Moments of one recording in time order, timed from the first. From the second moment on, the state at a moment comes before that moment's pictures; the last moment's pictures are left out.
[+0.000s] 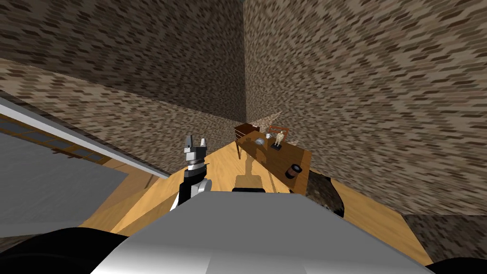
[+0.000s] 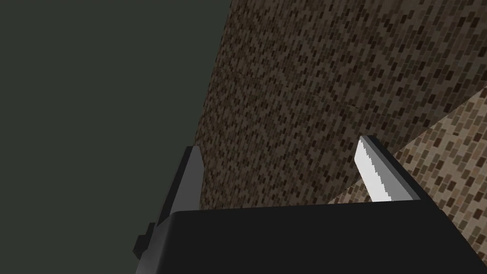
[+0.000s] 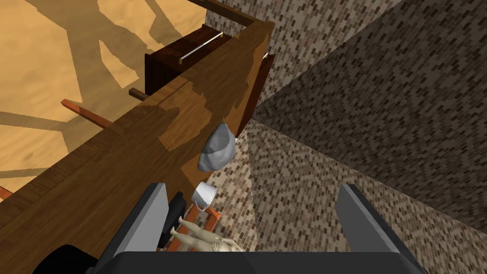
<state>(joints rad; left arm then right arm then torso) 0.52 0.05 0.01 -2.30 0.10 -0.55 -0.05 0.99 -0.65 0.38 -1.80 0.00 -0.62 0.21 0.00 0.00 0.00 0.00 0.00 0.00</state>
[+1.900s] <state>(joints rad) 0.52 0.05 0.01 -2.30 0.10 -0.55 -0.05 1.17 -1.13 0.58 -1.45 -0.13 -0.60 0.26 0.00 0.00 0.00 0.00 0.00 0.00</state>
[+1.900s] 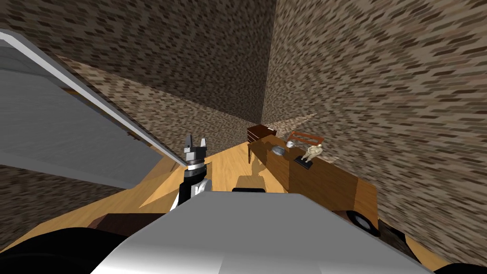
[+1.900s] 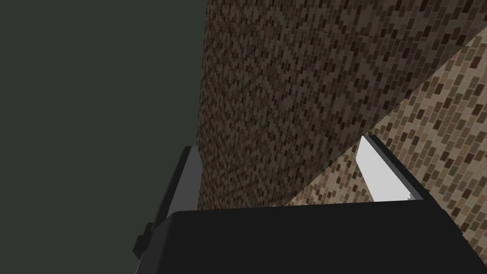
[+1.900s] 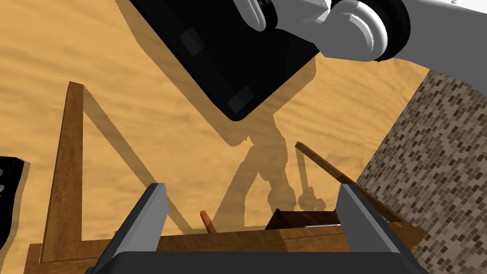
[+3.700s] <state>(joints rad) 0.52 0.05 0.01 -2.30 0.10 -0.55 -0.05 1.14 -1.45 0.70 -1.14 -0.28 -0.59 0.30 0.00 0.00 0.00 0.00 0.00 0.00</state>
